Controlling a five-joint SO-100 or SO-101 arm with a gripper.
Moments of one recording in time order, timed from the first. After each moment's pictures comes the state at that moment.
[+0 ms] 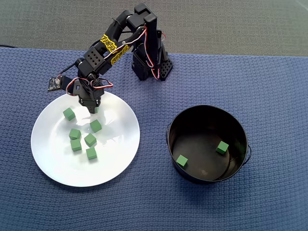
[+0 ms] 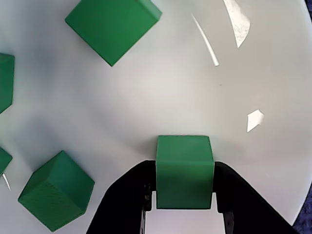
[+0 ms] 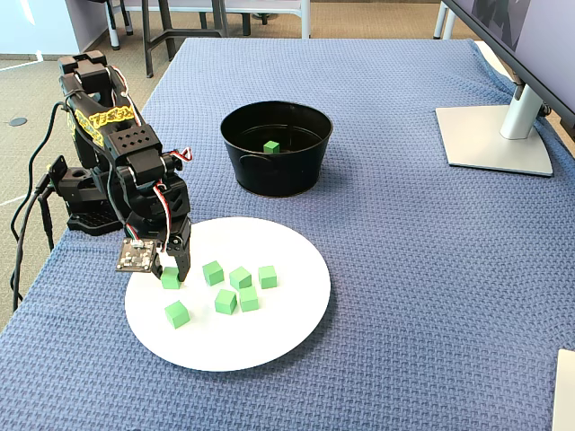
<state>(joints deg) 50.3 86.4 112.5 57.0 -53.0</state>
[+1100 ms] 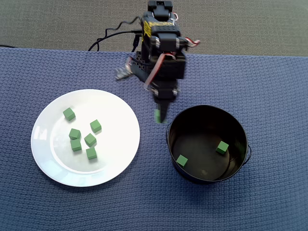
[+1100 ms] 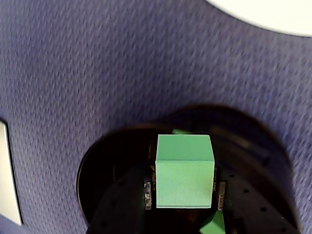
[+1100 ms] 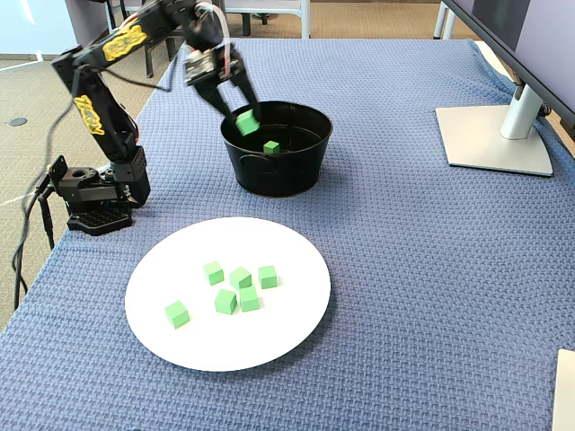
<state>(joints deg) -6.1 101.8 72.6 89.0 -4.1</state>
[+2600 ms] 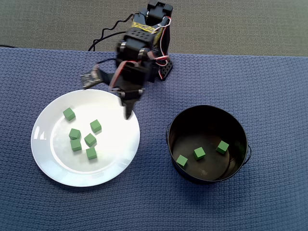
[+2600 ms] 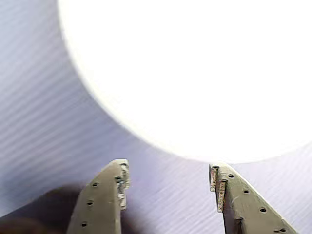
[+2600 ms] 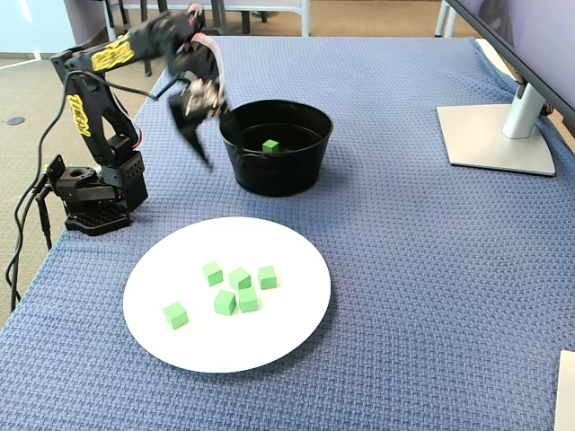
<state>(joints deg) 24.3 104.9 89.5 87.0 -47.4</state>
